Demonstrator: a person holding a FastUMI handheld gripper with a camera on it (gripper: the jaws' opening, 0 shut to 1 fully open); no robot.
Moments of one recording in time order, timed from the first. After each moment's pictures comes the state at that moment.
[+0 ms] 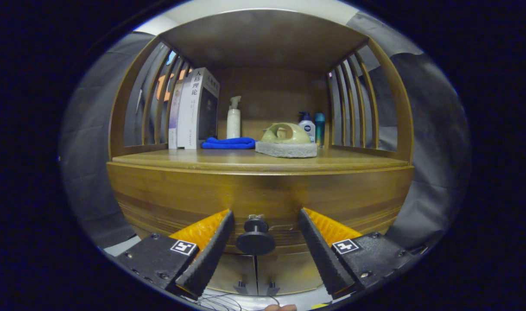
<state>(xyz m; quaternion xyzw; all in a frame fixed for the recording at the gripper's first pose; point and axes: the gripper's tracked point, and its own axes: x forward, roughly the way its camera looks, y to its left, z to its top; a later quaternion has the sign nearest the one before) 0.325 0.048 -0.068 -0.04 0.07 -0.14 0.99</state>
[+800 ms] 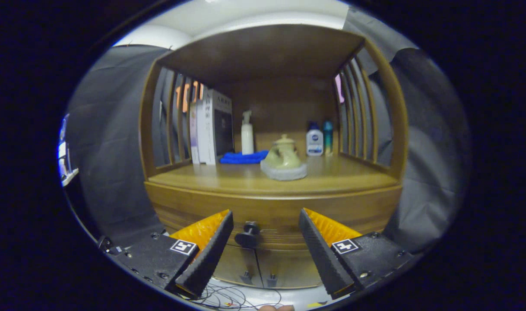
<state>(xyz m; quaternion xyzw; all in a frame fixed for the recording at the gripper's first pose) 0.225 0.025 0.018 -0.01 0.06 -0.04 1.00</state>
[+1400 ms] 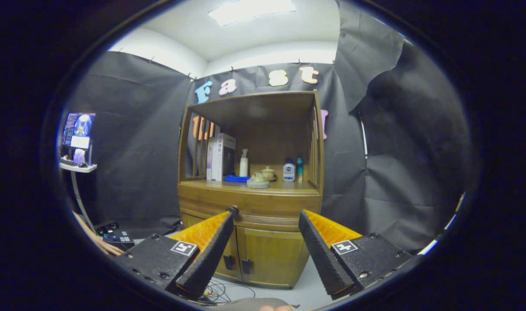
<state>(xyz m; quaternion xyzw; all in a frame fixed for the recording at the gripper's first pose) 0.020 -0.026 0.031 -0.05 -0.04 -0.01 1.00</state>
